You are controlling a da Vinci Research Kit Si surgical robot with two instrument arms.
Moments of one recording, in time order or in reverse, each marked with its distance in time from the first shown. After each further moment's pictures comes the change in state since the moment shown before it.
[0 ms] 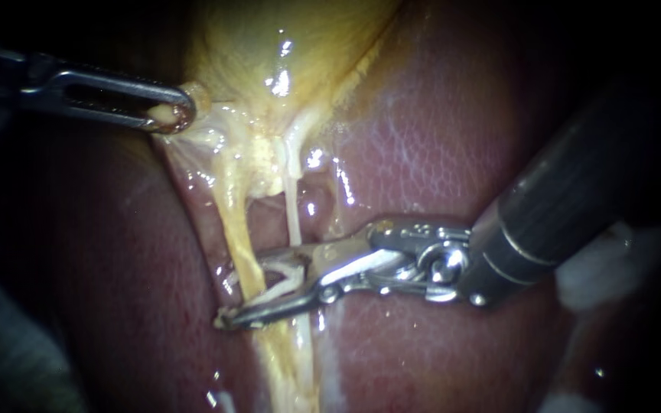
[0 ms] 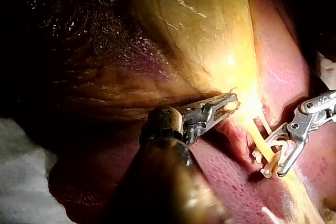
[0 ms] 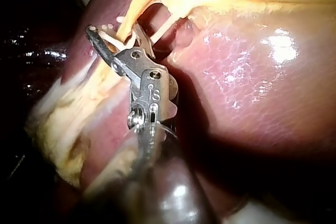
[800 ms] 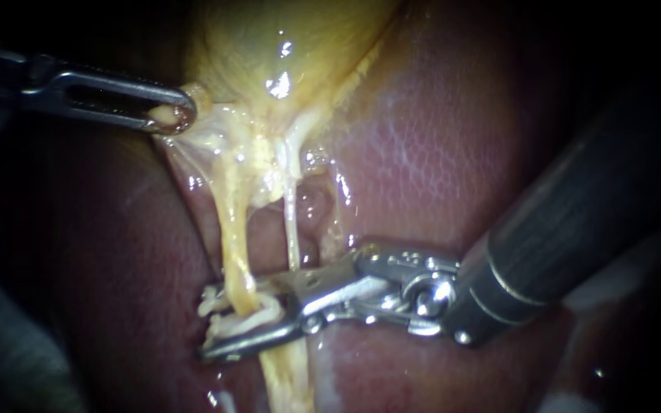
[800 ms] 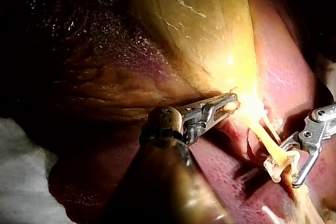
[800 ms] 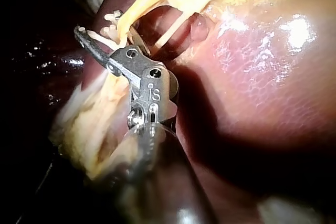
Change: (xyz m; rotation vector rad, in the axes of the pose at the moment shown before) right arm 0.002 -0.004 0.001 0.096 0.114 0.004; left arm 0.000 0.000 0.000 0.001 0.000 0.000
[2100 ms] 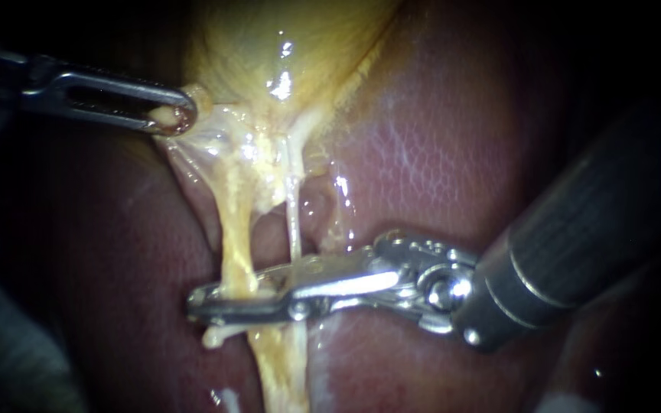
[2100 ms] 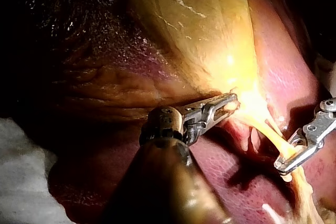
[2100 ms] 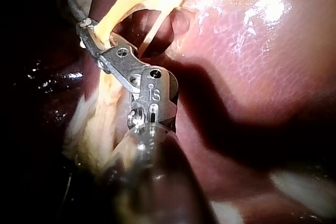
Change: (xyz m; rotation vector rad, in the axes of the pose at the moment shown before) right arm 0.000 -0.001 -0.002 0.041 -0.015 0.170; left arm 0.000 0.000 0.000 0.000 -0.001 0.000
